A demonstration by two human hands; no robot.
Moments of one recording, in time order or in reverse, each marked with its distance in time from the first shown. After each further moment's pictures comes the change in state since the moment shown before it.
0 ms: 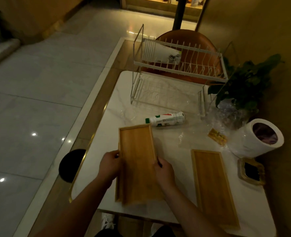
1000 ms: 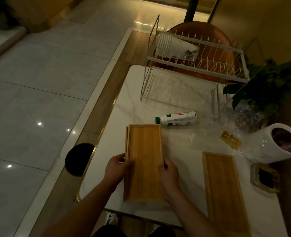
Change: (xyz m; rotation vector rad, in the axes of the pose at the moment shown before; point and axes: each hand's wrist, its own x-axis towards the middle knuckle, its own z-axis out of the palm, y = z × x) left_hand 0.025 -0.041 -0.005 -0.026 -0.021 -0.037; right_hand 0.013 0.007 0.032 0.097 0.037 0.081
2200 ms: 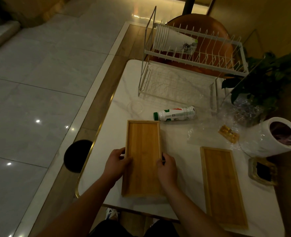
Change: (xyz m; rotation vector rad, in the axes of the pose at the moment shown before) left_hand 0.003 -0.004 0.002 0.031 -0.043 0.041; right_hand 0.008 0.006 0.002 -0.247 0.101 -0.070
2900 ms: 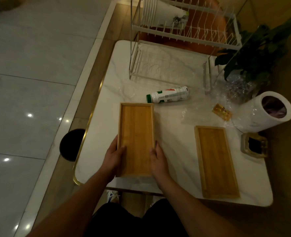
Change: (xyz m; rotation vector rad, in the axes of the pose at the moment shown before) left_hand -0.022 -0.023 0.012 -0.309 -0.112 -0.025; right_hand -0.038 0.023 0.010 0.273 -0.177 0.084
